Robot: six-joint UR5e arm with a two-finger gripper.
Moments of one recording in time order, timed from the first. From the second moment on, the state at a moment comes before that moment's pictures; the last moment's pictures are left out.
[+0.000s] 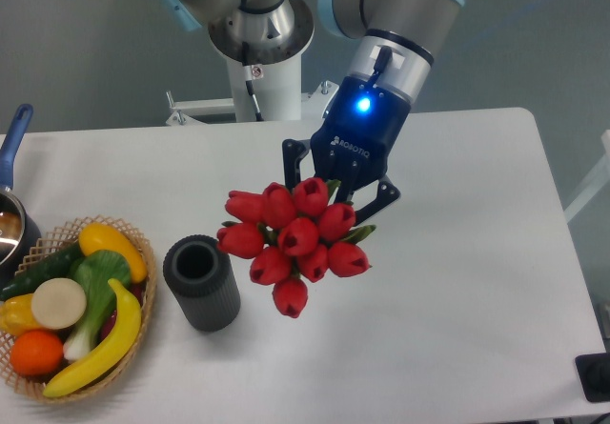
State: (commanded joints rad) arm 2.59 -1.77 -1.61 -0.66 0.64 0.79
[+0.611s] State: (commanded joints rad) arm 2.52 -1.81 -1.61 -0.65 0.41 0.84
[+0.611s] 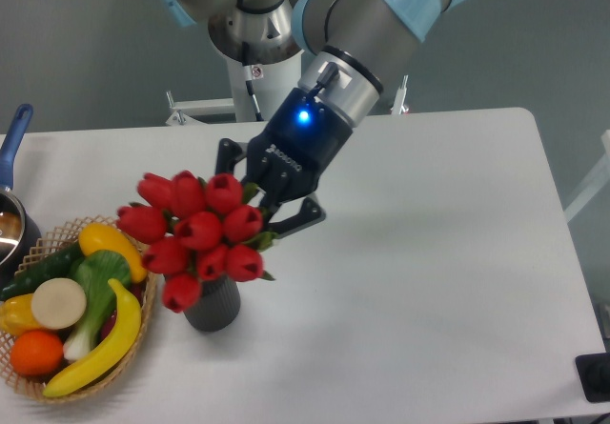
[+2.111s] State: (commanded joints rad) arm 2.48 -1.87 -1.75 -0.65 0.12 1.04
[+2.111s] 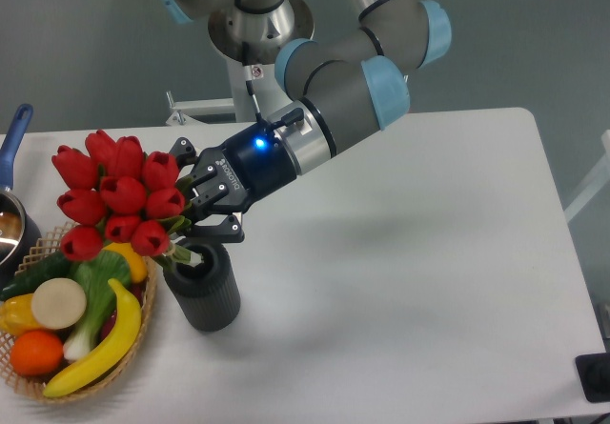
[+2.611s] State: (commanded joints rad) arm 2.49 -1.90 -1.80 -0.65 0.12 1.12
